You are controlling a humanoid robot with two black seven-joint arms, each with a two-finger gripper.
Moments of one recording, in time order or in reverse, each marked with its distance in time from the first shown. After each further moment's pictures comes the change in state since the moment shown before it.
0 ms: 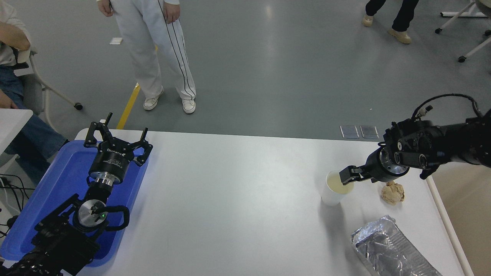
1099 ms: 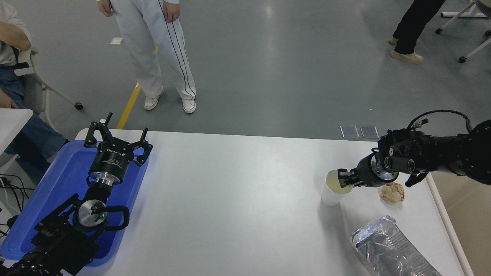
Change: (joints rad) left arm 0.000 0.000 0.000 0.000 0.000 0.000 0.001; right arm -0.058 0.007 0.049 -0.042 0.145 0.014 -0.044
